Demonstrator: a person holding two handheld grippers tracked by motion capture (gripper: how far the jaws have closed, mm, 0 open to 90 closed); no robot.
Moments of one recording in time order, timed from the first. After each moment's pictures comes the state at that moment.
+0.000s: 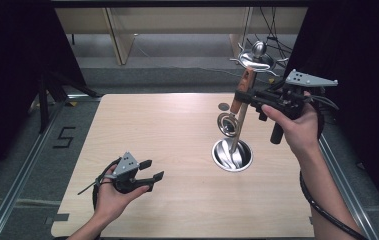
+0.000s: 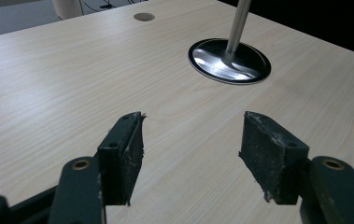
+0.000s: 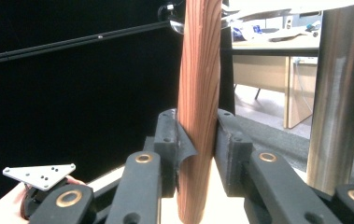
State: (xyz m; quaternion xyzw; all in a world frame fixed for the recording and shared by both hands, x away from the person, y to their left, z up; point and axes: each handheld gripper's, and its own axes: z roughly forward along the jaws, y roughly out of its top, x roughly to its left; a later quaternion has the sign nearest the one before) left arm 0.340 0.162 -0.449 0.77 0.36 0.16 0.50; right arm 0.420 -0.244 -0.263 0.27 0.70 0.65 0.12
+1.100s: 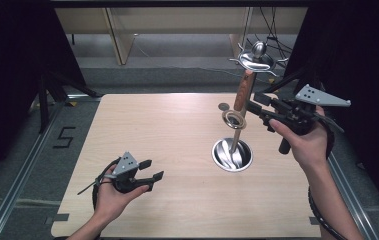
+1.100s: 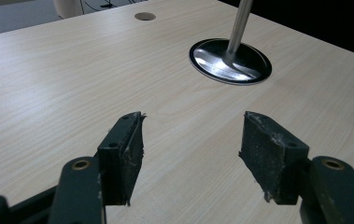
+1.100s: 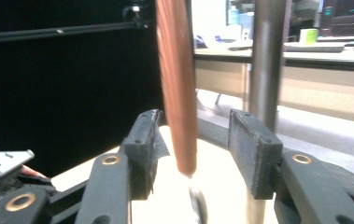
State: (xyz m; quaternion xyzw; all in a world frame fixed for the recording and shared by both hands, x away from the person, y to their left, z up) left arm 0.341 0.163 -0.449 0.77 0.36 0.16 0.50; right arm 0.393 -0.263 -0.283 0.31 0.68 0.63 0.20
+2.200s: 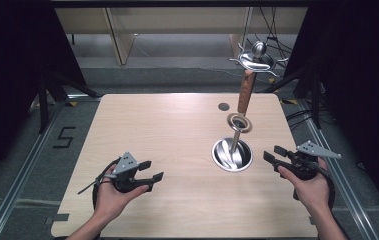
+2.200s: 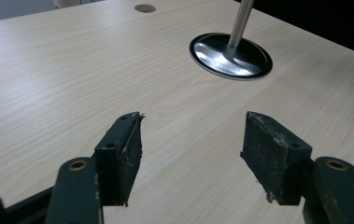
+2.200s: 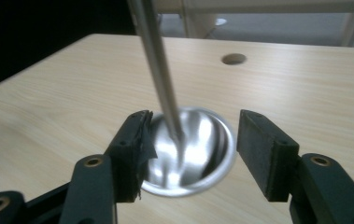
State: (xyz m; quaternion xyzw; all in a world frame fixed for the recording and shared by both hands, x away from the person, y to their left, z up) left arm 0.344 0.165 -0.453 0.78 0.36 0.15 0.49; right arm 0.364 -0.327 -0.433 0.46 0.70 0.51 0.21
